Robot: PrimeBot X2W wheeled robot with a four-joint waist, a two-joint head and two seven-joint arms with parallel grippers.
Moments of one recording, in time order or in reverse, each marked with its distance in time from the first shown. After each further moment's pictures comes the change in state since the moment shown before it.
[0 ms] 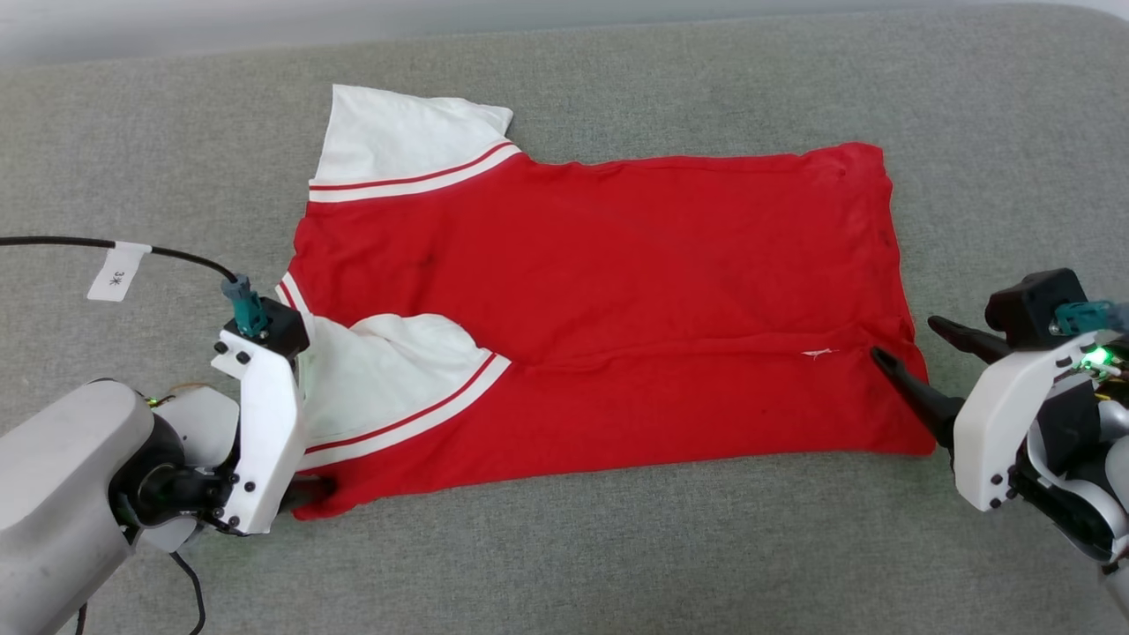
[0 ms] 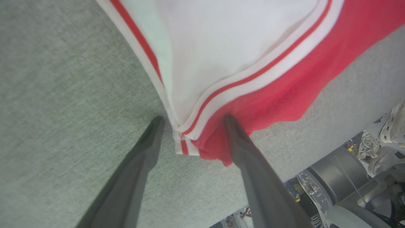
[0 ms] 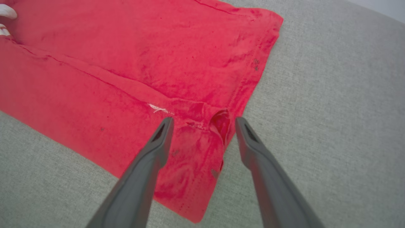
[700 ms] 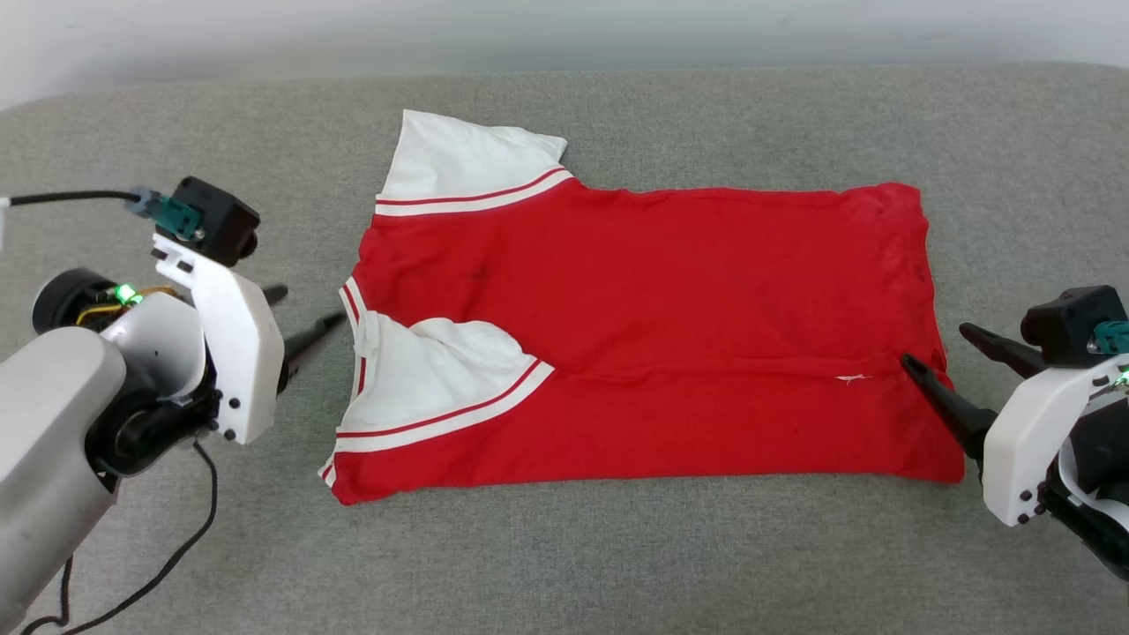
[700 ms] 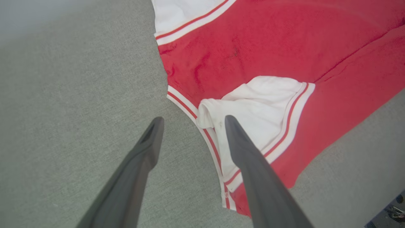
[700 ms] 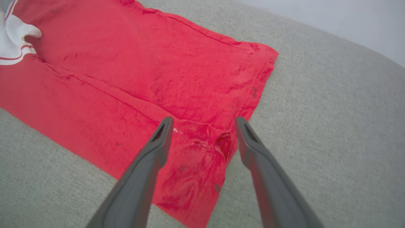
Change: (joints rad) left arm -0.029 -0.027 0.144 0.018 0.155 -0.011 -0.452; right arm 0.058 -0.025 -0.053 -0.021 -0.013 0.000 -0.043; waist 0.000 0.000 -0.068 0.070
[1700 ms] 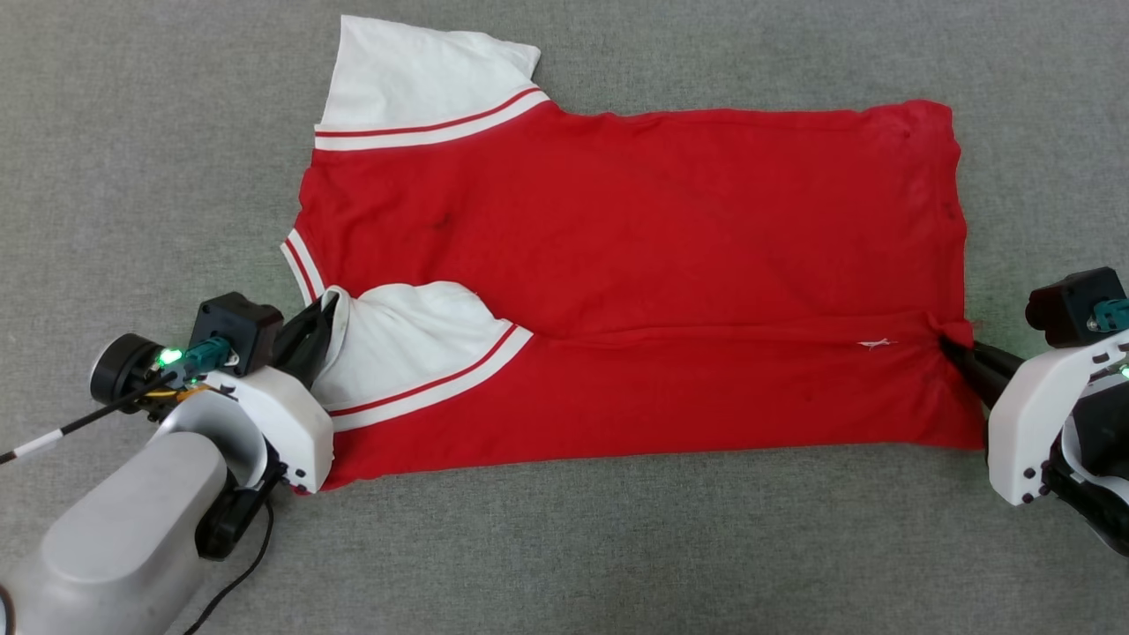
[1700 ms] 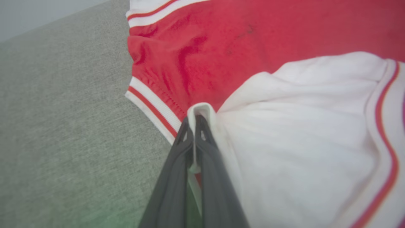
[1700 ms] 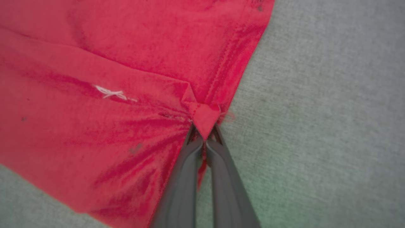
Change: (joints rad) left arm 0.178 -0.151 0.012 0.158 0.257 0.149 -0.585; right arm -0.051 0.018 0.004 0.102 0.000 0.001 0.055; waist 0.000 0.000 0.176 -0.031
